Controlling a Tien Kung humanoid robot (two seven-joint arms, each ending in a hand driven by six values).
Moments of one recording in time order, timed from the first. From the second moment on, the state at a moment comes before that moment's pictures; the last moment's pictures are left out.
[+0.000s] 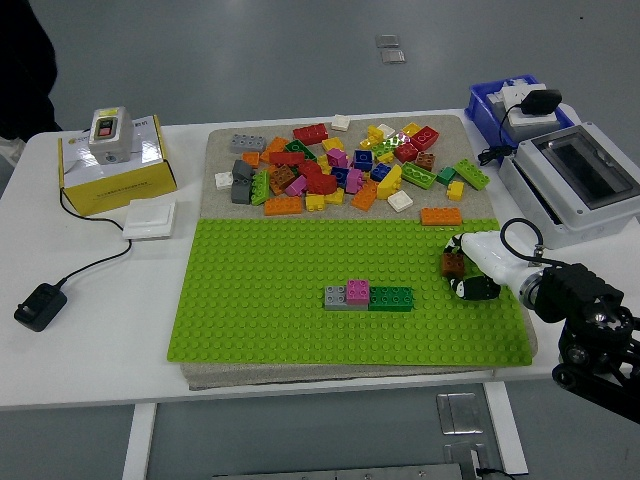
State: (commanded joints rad) left arm -0.01 0.21 -1.05 -0.18 0.99 0.08 0.41; right arm 0.56 -0.54 0.41 1.42 -1.84 -0.12 -0.43
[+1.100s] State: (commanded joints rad) left arm 0.00 0.20 -1.06 -0.18 1.01 0.08 0.42; right arm 0.57 -0.58 0.43 1.50 -1.90 -0.13 -0.43
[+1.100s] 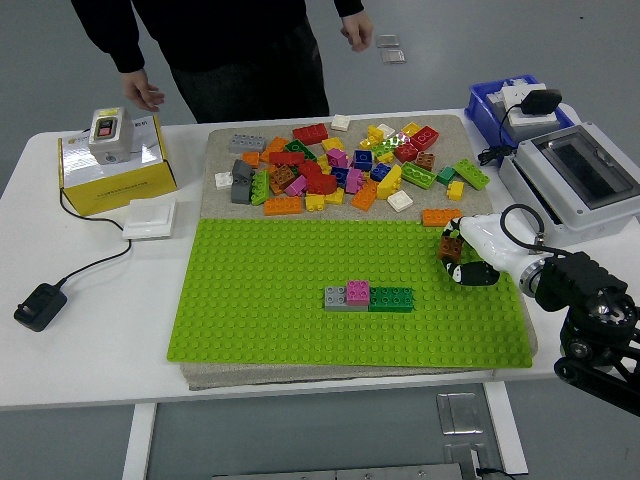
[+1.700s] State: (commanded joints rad) left arm 0.00 0.20 -1.09 -0.18 1.04 0.08 0.43; right arm 0.59 -0.54 0.34 1.62 -1.91 -0.13 -0.45
